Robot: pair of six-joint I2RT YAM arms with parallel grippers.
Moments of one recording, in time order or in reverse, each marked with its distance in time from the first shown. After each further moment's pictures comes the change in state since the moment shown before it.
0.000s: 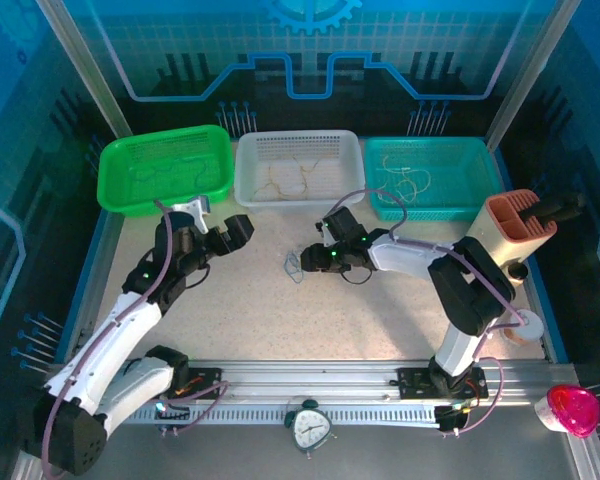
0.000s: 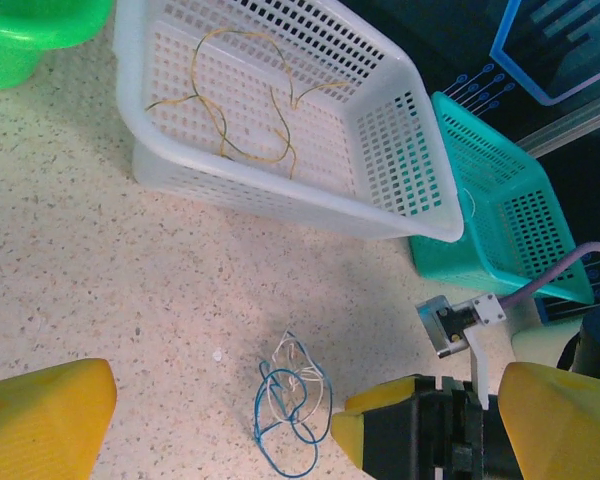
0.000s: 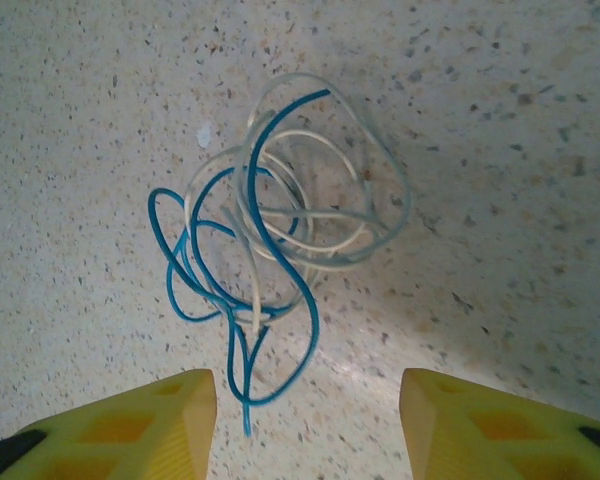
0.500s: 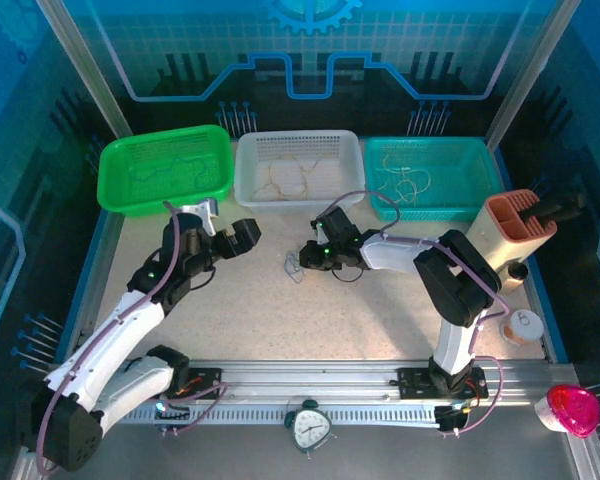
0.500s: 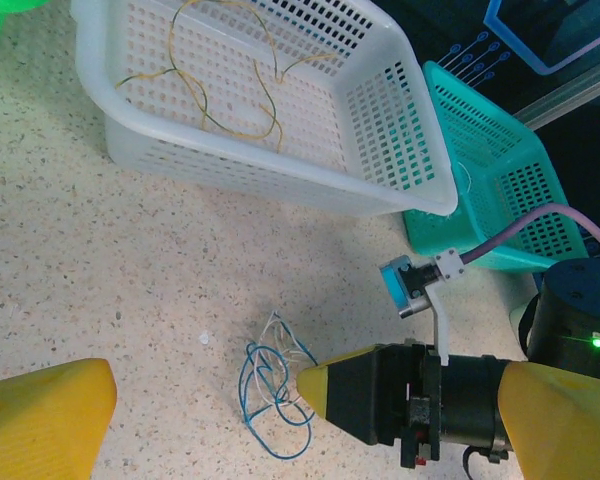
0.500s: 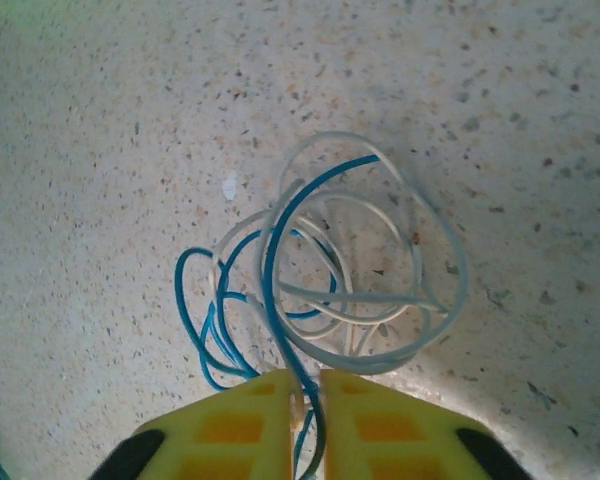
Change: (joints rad) left arm -0.057 0.022 -0.001 0.004 -0.011 0.002; right arm 0.008 0.078 0.024 0.108 -0.023 0.079
